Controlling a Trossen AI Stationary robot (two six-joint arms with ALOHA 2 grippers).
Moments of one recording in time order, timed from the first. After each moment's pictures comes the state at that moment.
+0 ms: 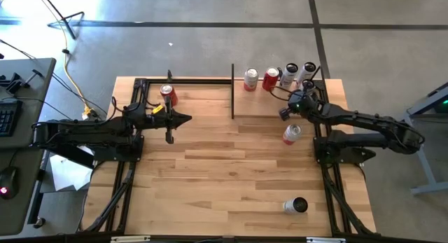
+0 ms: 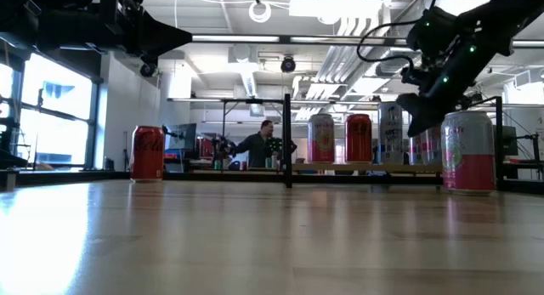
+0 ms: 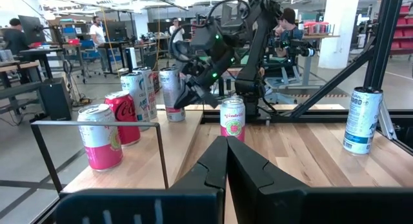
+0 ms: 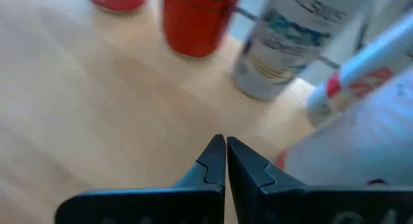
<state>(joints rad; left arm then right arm) 0.27 0.73 0.24 0.52 0.14 0.05 -0.53 0.95 0.48 -0.34 0.50 0.21</state>
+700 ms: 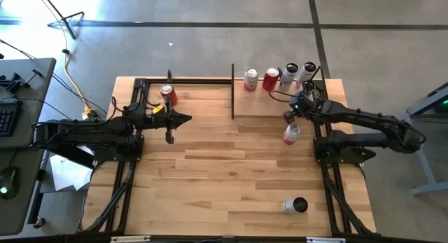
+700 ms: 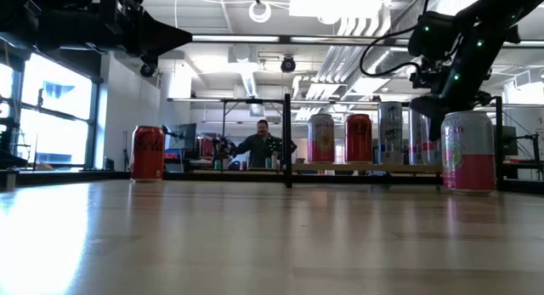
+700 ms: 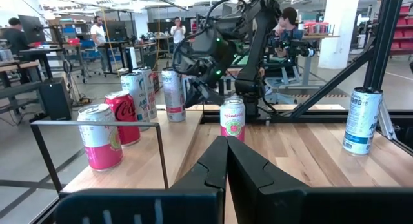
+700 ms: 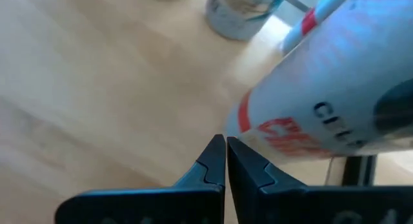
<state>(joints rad) 0.27 0.73 0.24 0.52 0.14 0.04 -0.52 0.96 0.56 -0.66 0.52 0.35</state>
